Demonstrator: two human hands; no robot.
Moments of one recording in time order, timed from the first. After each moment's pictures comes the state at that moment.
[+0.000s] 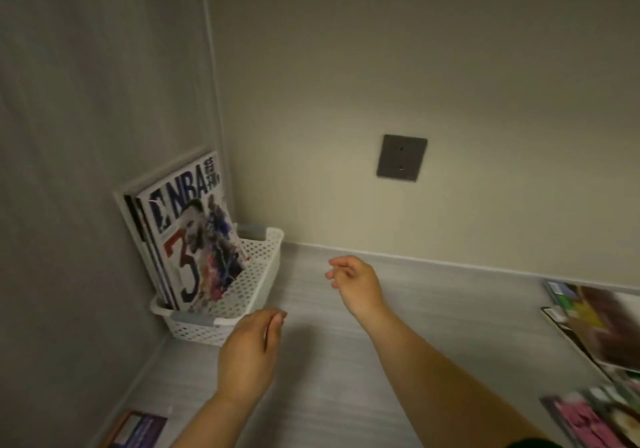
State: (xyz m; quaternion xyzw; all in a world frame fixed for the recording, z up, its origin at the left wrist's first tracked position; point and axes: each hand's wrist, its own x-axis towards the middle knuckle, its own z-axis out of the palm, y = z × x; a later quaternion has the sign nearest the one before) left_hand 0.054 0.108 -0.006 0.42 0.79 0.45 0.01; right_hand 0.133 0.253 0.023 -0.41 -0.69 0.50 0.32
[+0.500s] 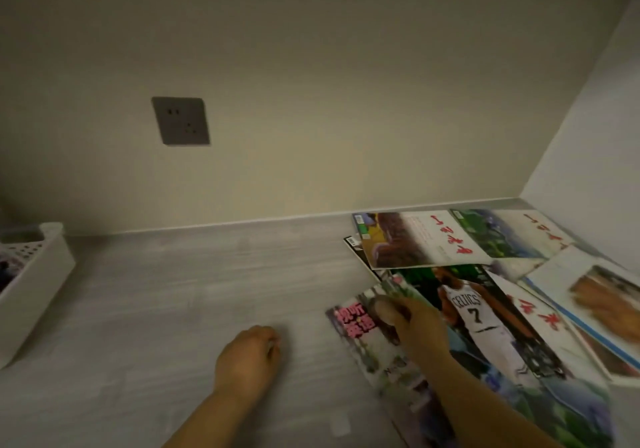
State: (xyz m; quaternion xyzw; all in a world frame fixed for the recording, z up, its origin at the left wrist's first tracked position) left_hand 0.309 0.212 -0.054 0.60 0.76 0.19 0.15; right_hand 0.547 0.304 -0.055 -0.68 -0.68 0.19 0.17
